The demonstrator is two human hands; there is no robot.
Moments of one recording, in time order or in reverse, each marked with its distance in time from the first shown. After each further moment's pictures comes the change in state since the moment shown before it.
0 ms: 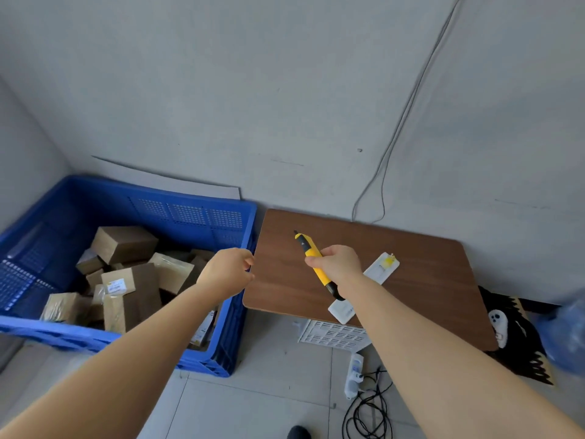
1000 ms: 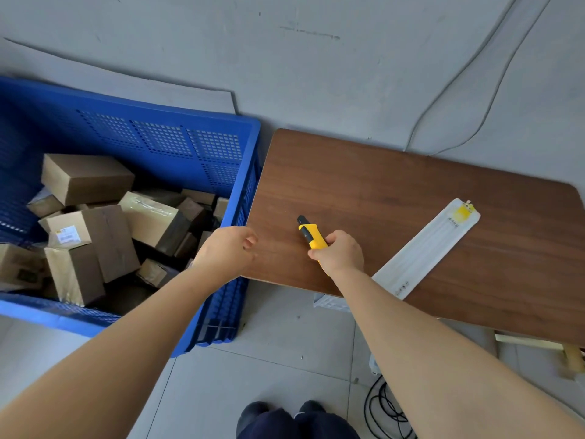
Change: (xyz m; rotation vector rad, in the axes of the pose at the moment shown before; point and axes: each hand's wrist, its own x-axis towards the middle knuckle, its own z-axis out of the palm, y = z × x) left_hand 0.144 -0.115 0.184 -0.031 -0.055 -0.113; right_hand 0.194 0.162 0.156 -0.338 0.045 0.060
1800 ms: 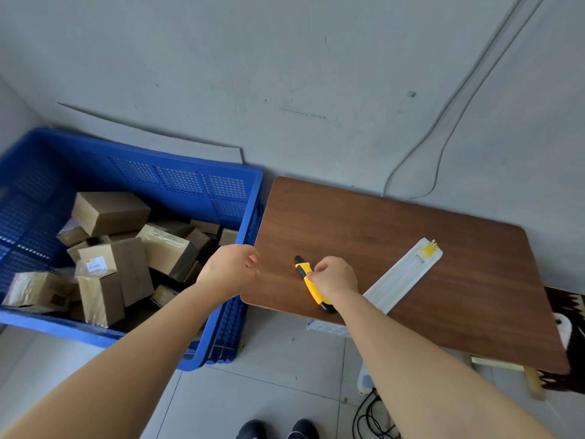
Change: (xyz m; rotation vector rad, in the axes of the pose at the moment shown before) left_hand -0.042 0.050 -0.080 -0.004 0.004 0.024; right_hand -0.052 -0.040 -0.075 -0.047 -0.085 -0.093
